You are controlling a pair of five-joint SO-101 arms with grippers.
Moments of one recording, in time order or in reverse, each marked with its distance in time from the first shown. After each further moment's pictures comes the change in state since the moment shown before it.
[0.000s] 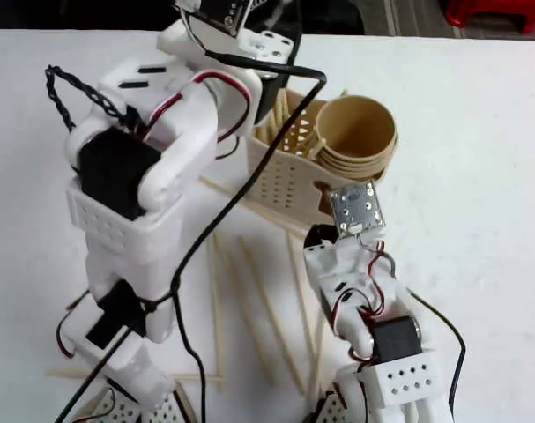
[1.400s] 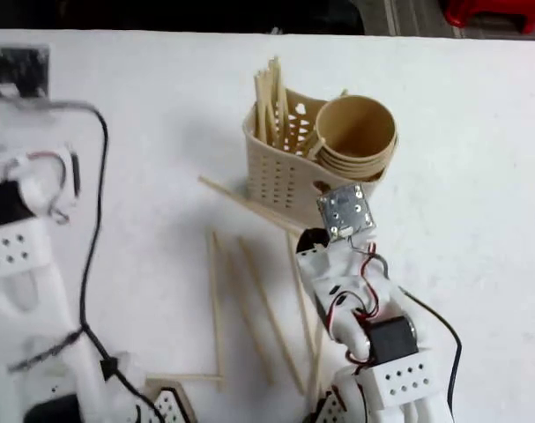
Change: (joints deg) left arm -47.8 -39.2 86.9 -9.1 -8.7; right arm -2.7 -0.1 0.7 0.0 0.4
